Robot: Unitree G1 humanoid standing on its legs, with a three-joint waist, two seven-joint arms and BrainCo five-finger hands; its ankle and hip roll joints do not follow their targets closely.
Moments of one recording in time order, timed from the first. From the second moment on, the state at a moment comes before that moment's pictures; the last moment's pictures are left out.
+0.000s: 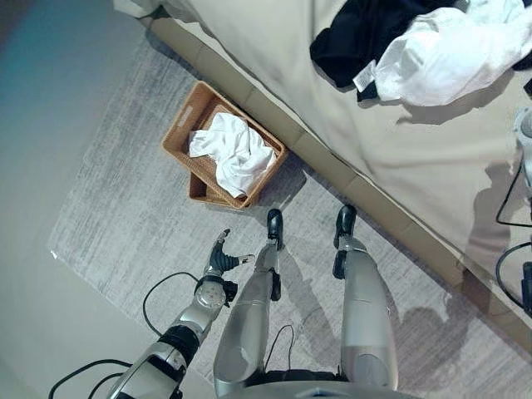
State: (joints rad) left arm -0.28 0.24 -0.45 0.83 -0.09 -0.19 0.39; right arm -0.86 -0.89 0.02 0.54 -0.20 -0.03 -0.91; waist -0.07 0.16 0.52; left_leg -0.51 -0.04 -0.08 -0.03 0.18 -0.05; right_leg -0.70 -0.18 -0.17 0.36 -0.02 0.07
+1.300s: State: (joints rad) left arm -0.28 0.24 -0.50 0.81 -0.09 -0.19 0.38; right arm -1.16 -0.77 0.40 1.23 -0.14 -0.02 -0.59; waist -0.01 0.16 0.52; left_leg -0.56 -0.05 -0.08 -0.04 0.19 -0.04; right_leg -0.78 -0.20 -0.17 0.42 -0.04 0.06
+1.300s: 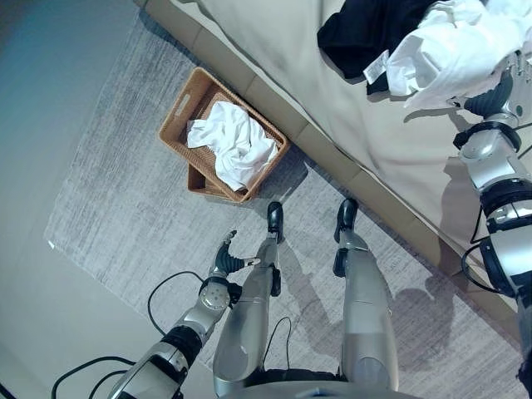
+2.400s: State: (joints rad) left arm -0.31 0.21 -0.49 0.81 -0.11 -0.18 0.39; right arm -1.20 -0.77 0.20 0.69 0.16 -0.15 -0.82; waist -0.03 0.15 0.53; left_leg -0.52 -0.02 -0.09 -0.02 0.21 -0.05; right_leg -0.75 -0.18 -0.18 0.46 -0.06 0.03
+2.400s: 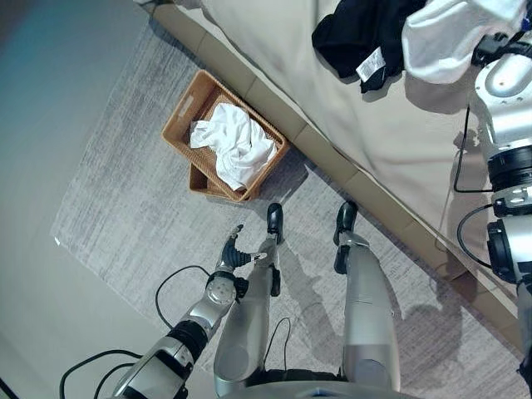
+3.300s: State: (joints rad) left arm -0.20 0.29 -0.37 0.96 0.10 -0.12 0.31; right arm -1.13 -0.94 0.16 0.56 0.03 -0.14 -0.72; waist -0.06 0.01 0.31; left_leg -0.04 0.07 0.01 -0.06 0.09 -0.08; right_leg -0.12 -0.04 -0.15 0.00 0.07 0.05
